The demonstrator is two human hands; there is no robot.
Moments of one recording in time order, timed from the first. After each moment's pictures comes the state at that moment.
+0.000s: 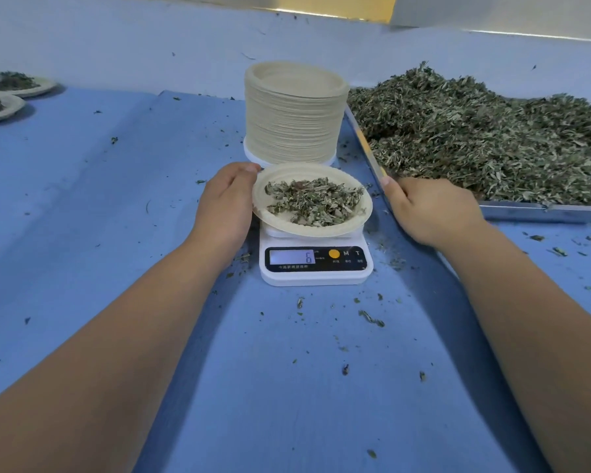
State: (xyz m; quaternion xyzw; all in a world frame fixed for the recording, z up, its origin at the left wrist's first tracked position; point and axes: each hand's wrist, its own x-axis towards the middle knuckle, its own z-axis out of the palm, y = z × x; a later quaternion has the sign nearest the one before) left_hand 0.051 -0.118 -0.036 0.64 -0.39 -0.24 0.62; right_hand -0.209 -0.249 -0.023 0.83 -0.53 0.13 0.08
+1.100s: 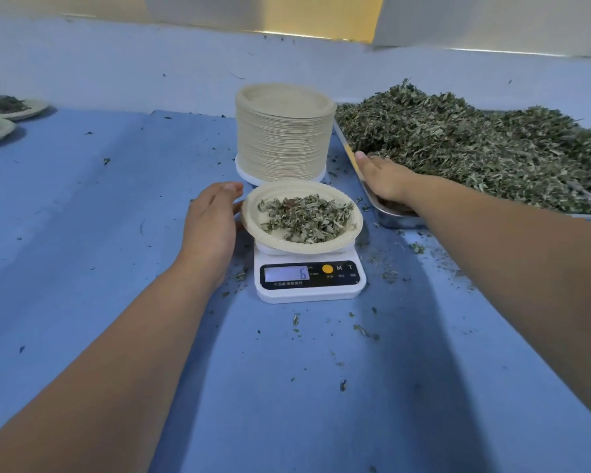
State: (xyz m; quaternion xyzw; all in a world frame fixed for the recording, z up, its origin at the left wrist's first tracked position) left_hand 0.057 -0.122 -0.038 0.60 -0.31 -0.28 0.68; right_hand -0.158 -0.330 0.006 0.81 -0.56 0.05 -0.15
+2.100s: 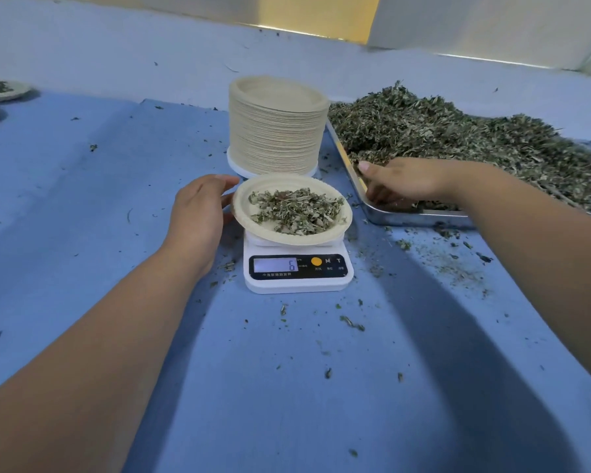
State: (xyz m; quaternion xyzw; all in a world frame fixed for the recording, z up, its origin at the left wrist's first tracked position) left_hand 0.065 -0.129 -0.042 0.57 -0.28 -0.32 0.70; right_hand -0.208 -0.300 0.039 0.84 -0.49 -0.01 -0.23
